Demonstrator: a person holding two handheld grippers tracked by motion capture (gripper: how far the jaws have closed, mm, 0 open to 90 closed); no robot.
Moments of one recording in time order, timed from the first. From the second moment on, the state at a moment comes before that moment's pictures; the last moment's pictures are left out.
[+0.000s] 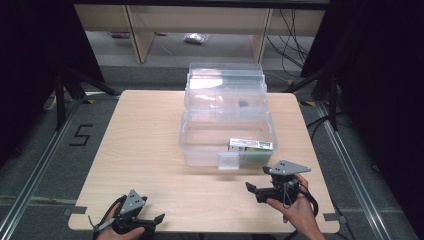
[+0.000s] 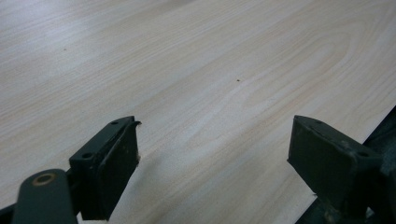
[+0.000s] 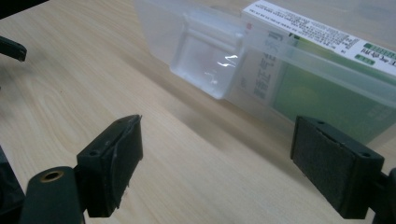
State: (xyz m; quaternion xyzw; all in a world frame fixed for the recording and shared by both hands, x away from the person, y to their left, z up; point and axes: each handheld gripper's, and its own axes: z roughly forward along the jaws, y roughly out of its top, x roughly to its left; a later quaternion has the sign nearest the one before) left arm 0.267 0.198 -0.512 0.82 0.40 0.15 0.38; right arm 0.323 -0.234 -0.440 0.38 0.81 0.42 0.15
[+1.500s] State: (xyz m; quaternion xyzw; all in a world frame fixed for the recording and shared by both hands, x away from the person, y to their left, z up) left arm 0.264 0.197 -0.512 0.83 0.39 0.14 0.38; right arm 0.281 -0.259 -0.482 0.43 0.81 0.38 0.13
